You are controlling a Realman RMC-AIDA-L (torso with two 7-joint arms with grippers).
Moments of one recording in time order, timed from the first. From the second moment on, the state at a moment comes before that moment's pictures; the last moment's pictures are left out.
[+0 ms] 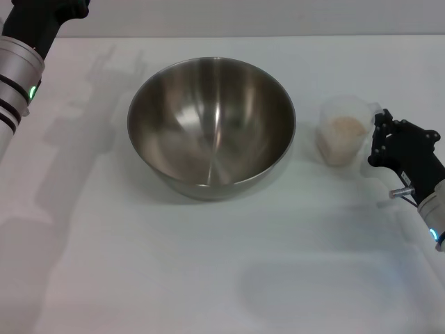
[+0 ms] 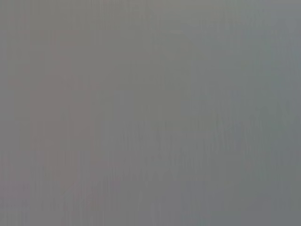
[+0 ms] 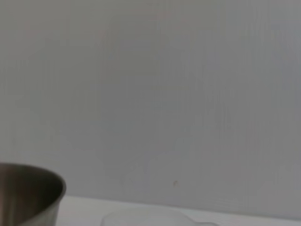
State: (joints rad) left arm -0.49 -2.06 -1.40 -0.57 2.89 0.81 -0.08; right arm 0.39 2.09 0.21 0.28 -1.73 -1.16 -0.02
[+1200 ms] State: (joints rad) left arm -0.43 -2.07 -1.50 -0.43 2.88 0.87 -0.08; right arm 0.47 2.08 0.20 0.20 -1.74 -1.50 -0.26
